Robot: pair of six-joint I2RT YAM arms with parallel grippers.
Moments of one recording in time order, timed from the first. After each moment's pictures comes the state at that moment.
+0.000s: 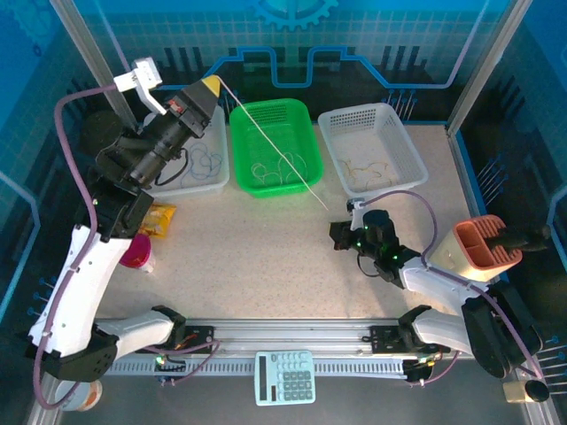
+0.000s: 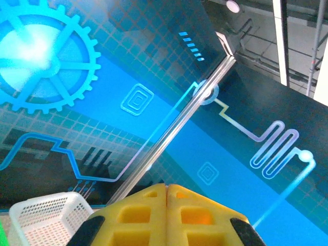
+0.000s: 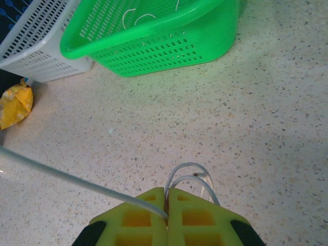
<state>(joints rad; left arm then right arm) -0.38 1.12 1.62 -0.21 0.17 -0.76 0.48 1.15 0.40 0.26 -0.18 0.47</state>
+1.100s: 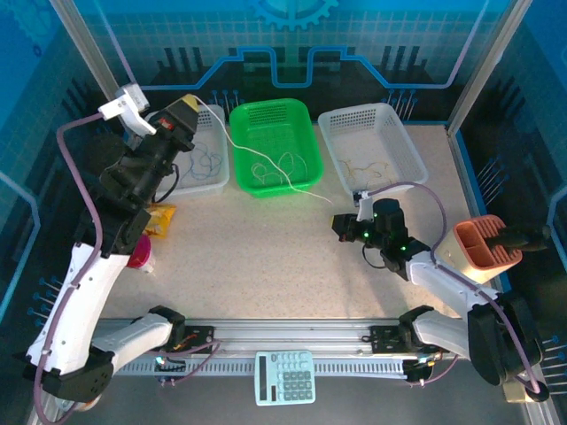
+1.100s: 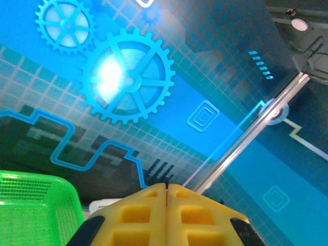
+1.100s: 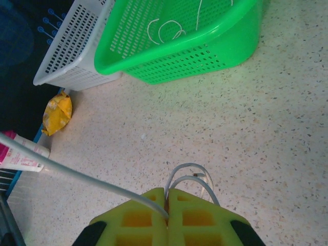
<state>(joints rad) -0.31 1.01 1.44 -0.21 -0.03 -0.68 0.37 1.11 0.49 0.13 -0.39 0.54</state>
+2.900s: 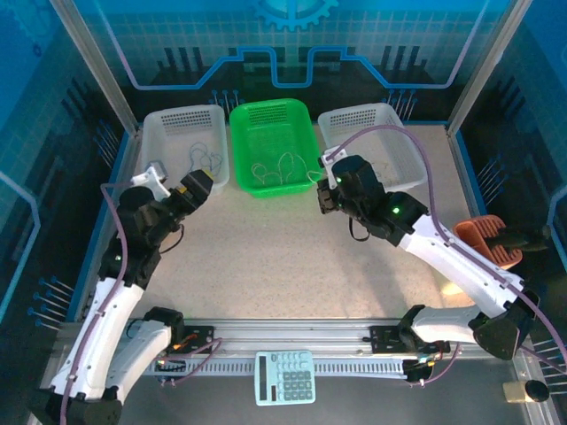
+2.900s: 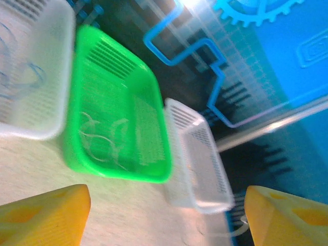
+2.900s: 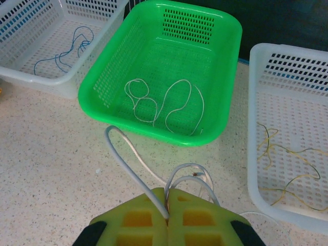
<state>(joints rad) -0.15 0.76 0.76 -0.18 0.30 -1.04 0.77 1.26 1.28 -0.63 0.31 0.15</state>
